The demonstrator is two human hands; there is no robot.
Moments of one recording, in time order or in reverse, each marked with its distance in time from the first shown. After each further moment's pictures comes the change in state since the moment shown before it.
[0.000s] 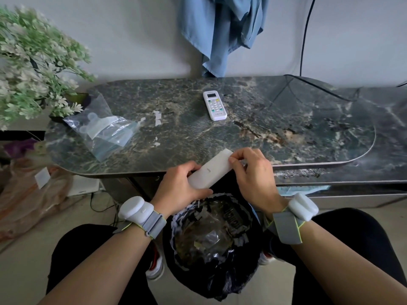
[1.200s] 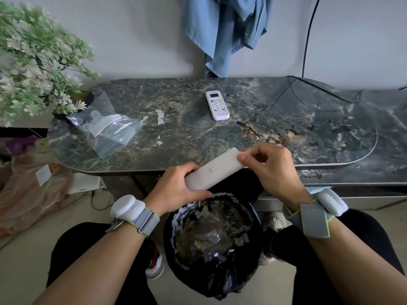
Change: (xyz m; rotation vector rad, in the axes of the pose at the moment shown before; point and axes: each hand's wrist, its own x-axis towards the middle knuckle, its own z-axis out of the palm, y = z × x) left_hand -0.005 -0.004 -0.012 -0.052 -0.098 0.050; right_hand 0.011 0.008 -0.030 0.336 -0.061 0.116
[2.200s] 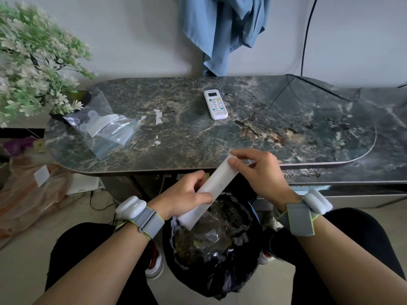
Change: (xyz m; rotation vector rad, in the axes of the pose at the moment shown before) left_hand 0.002 0.008 0.017 -0.204 -0.277 -0.132; right_hand 0.000 0.016 0.014 -0.149 -0.066 0.013
